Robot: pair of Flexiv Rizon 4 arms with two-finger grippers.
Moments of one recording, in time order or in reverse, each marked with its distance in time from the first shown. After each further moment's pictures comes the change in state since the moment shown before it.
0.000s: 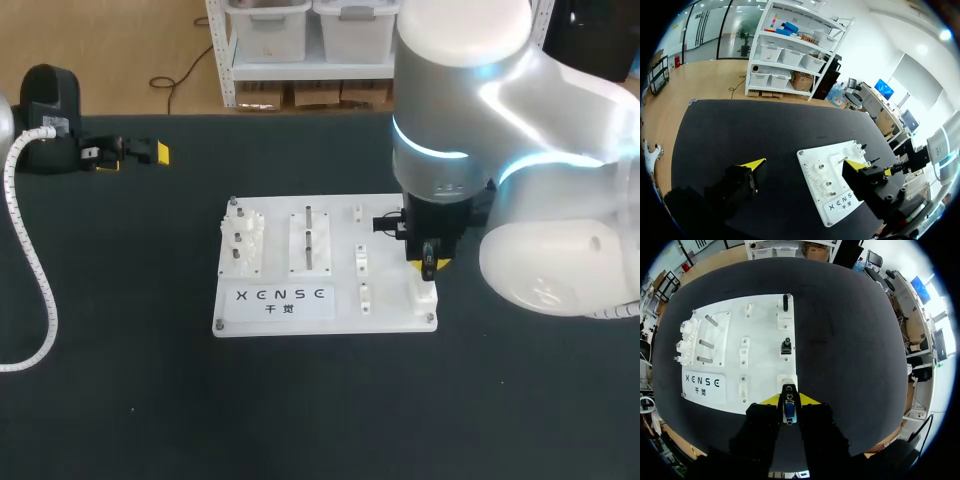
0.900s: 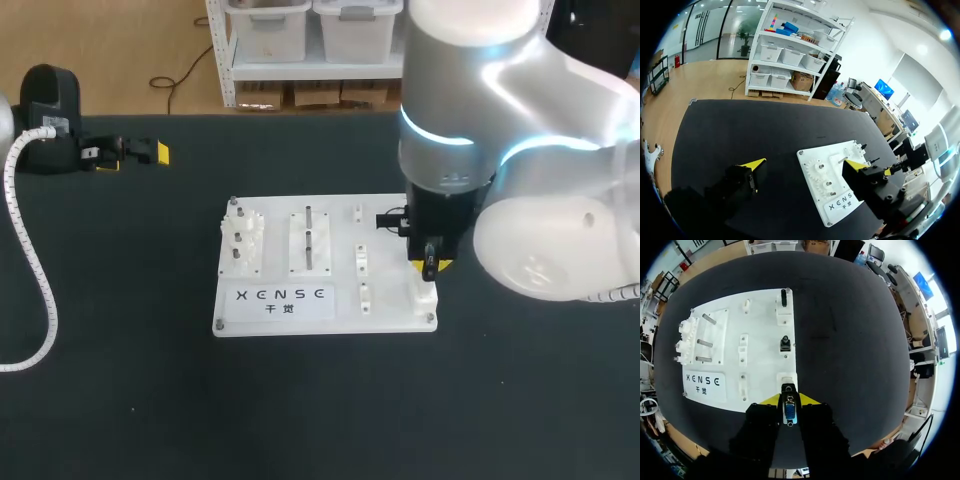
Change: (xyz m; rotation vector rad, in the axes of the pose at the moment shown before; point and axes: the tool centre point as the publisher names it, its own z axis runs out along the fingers) left arm 0.000 0.000 0.000 0.000 0.000 0.000; right arm 0.001 -0.002 0.002 -0.021 0.055 0.011
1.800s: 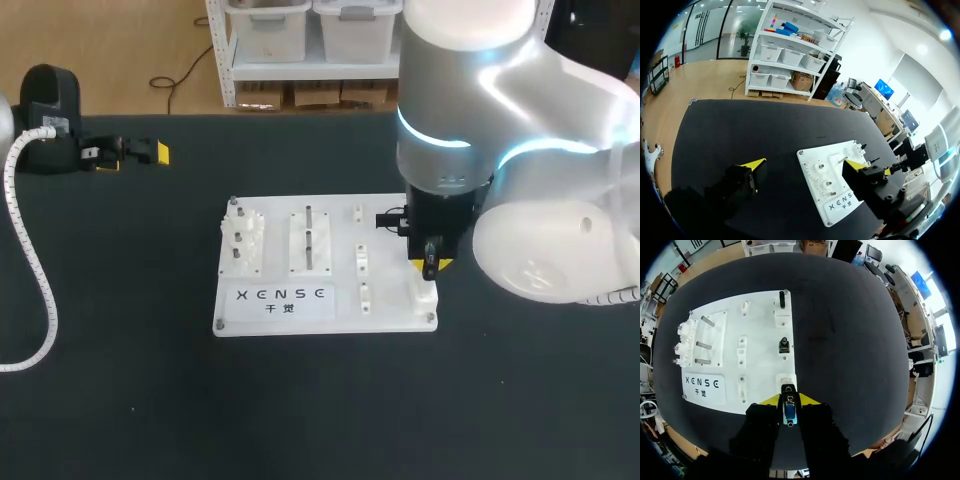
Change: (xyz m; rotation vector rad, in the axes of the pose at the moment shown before) left arm 0.000 0.000 0.000 0.000 0.000 0.000; right arm -0.003 0.000 0.000 0.010 -0.015 0.013
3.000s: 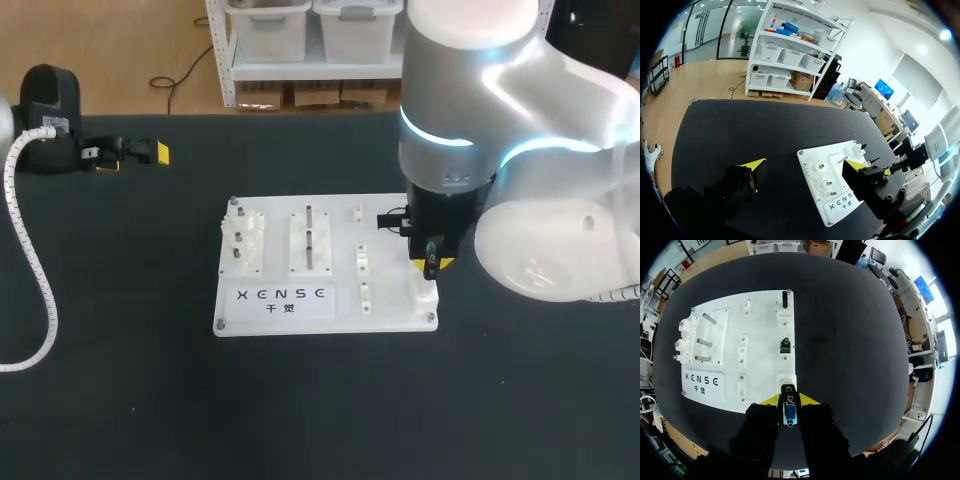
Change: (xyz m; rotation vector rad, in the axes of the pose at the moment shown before) left arm 0.000 0.000 0.000 0.000 0.000 0.000; right arm -0.001 -0.002 0.001 -0.003 0.003 -0.037
